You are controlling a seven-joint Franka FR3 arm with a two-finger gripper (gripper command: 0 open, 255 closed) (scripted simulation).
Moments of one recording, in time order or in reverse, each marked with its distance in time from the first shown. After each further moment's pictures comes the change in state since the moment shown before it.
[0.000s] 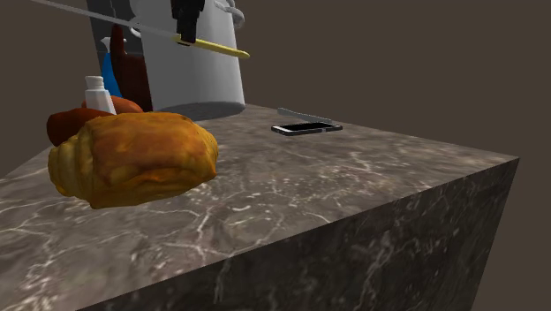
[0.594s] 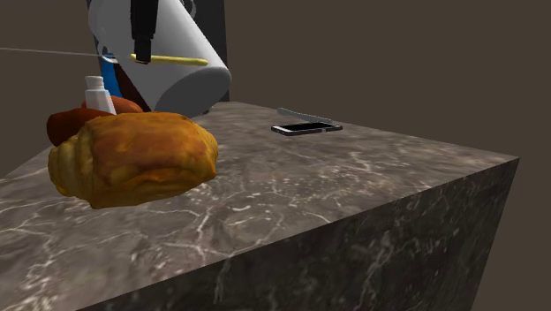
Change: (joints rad) arm 0.100 0.150 0.050 0.139 -0.003 0.002 0.142
